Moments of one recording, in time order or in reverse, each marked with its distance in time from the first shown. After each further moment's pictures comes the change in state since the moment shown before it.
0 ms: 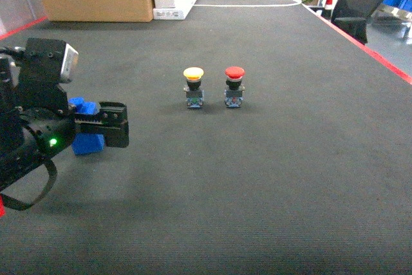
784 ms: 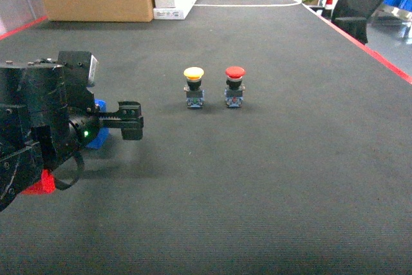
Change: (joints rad) left arm -0.010 0.178 0.225 -0.092 -0.072 -0.047; right arm 0.000 0.000 0.000 0.000 0.000 0.000
